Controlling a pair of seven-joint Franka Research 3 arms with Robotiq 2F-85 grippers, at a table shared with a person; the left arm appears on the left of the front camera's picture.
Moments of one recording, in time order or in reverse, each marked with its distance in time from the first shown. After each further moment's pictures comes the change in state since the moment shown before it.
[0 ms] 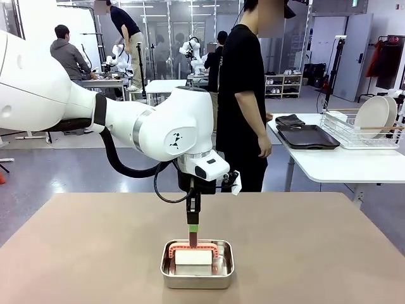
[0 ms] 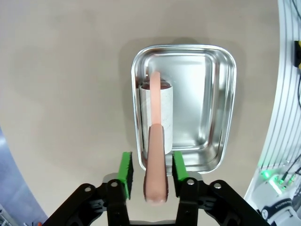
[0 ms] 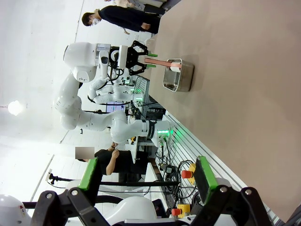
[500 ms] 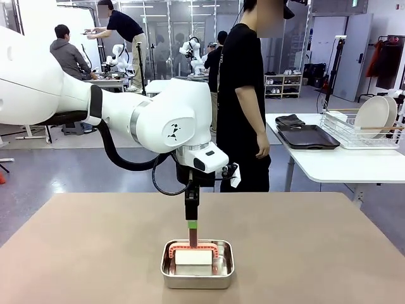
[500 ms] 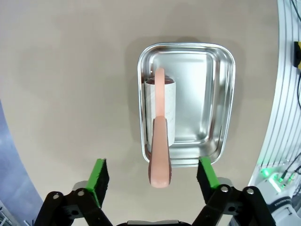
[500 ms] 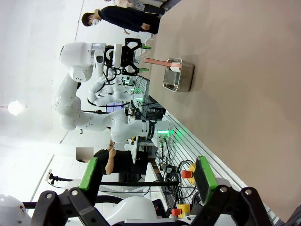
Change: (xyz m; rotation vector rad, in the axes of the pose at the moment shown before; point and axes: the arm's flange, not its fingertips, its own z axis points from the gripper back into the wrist) left arm -0.004 0.001 0.015 0.012 0.001 0.009; right arm 0.000 0.000 0.000 0.000 0.000 0.000
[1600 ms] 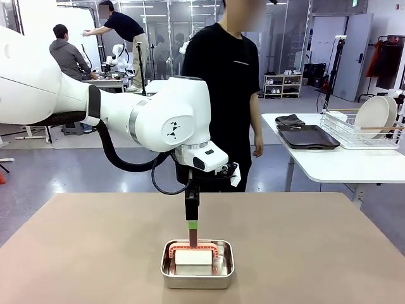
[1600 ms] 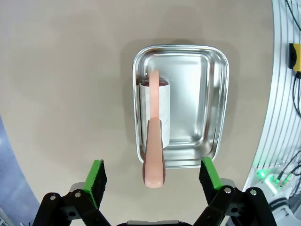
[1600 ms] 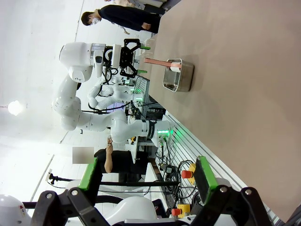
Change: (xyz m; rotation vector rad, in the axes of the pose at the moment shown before) left arm -0.001 -0.002 0.001 -0.020 -0.017 0.008; right arm 0.000 0.000 0.000 0.000 0.000 0.000
